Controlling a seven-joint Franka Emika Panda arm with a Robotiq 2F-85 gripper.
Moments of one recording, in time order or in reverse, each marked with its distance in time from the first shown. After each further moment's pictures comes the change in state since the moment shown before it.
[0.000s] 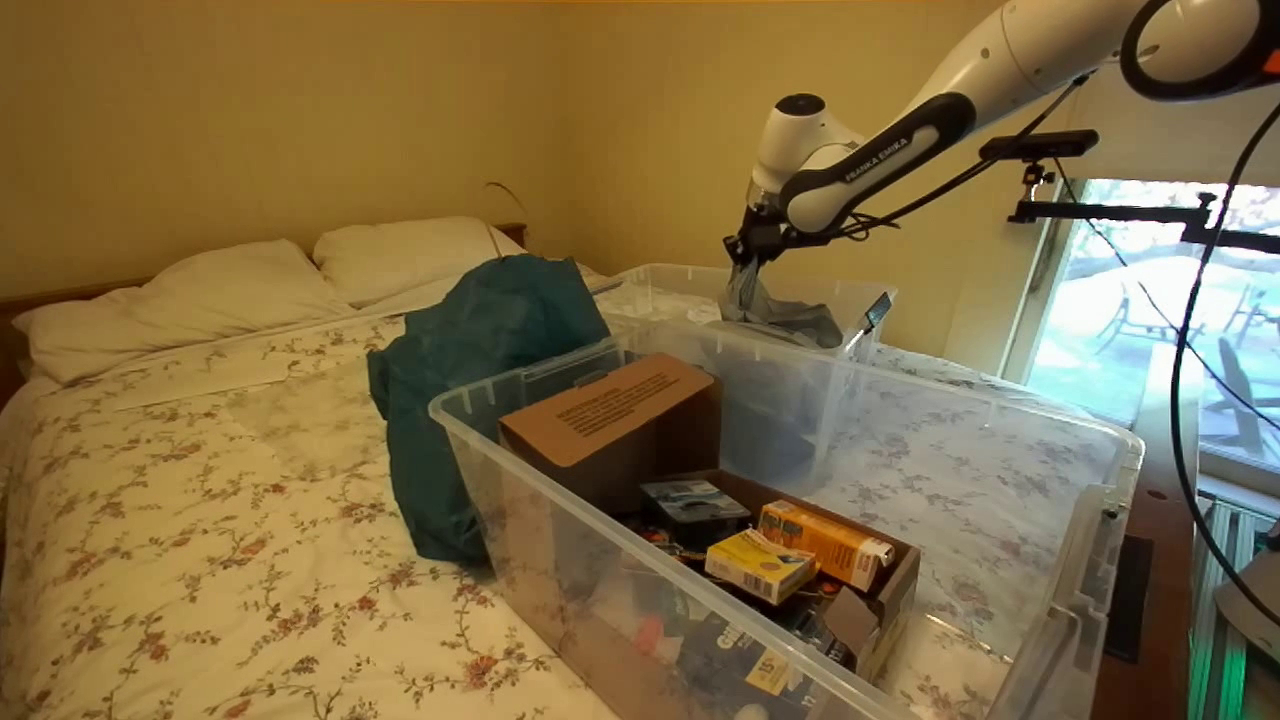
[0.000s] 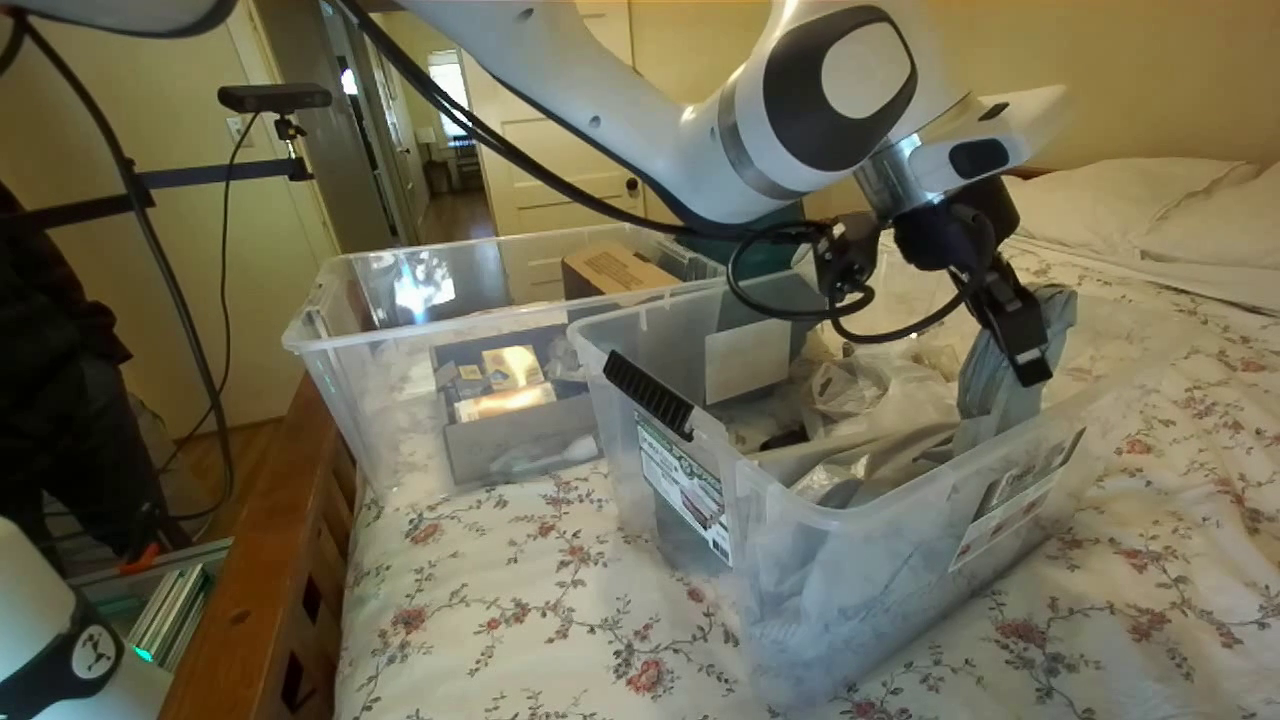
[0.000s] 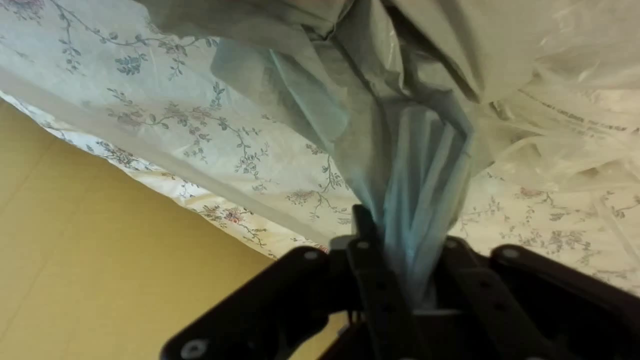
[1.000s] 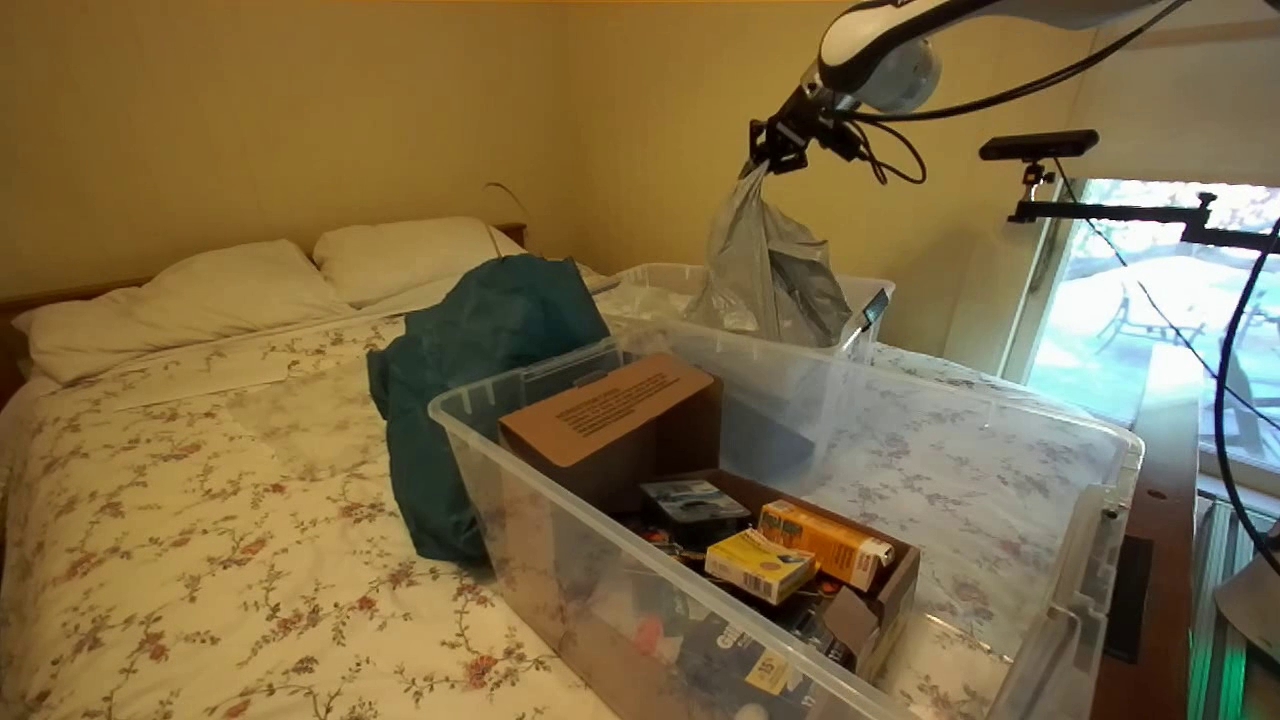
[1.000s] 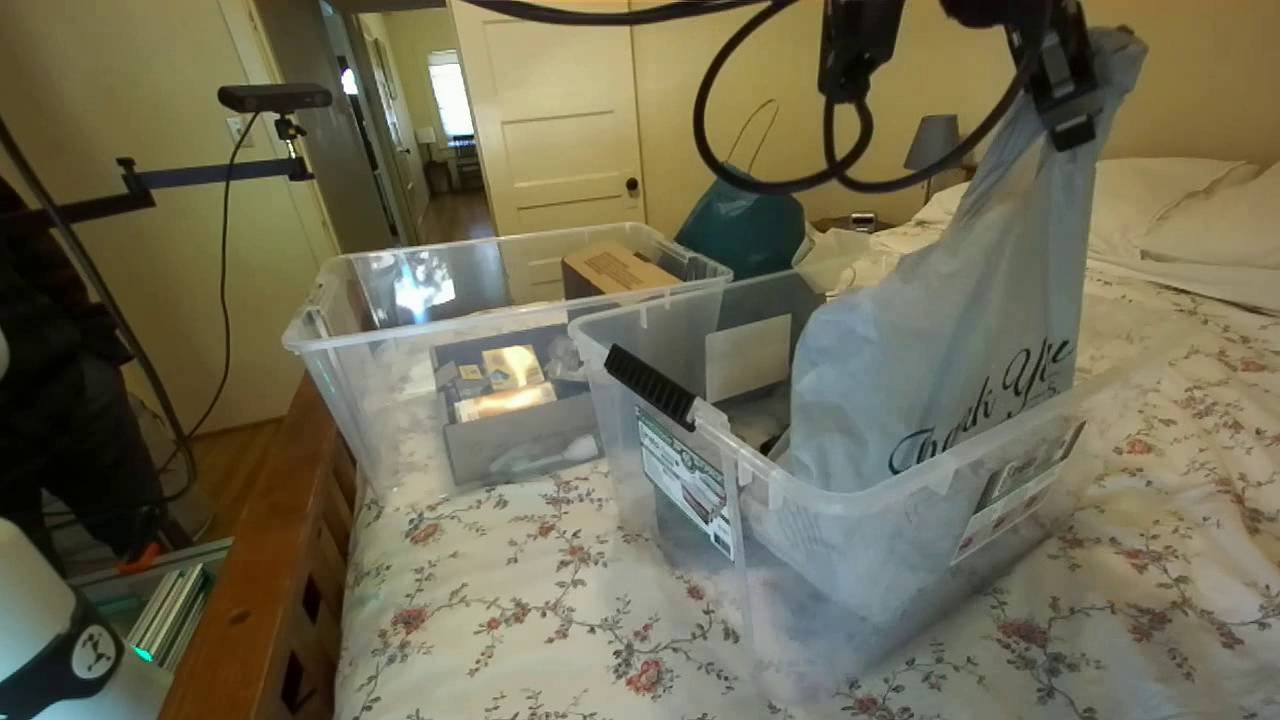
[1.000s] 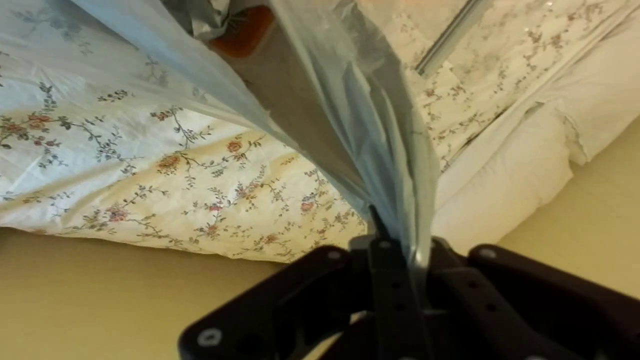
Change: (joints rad) arm -0.159 -0.265 0.135 -0.066 0.735 0.069 -0.385
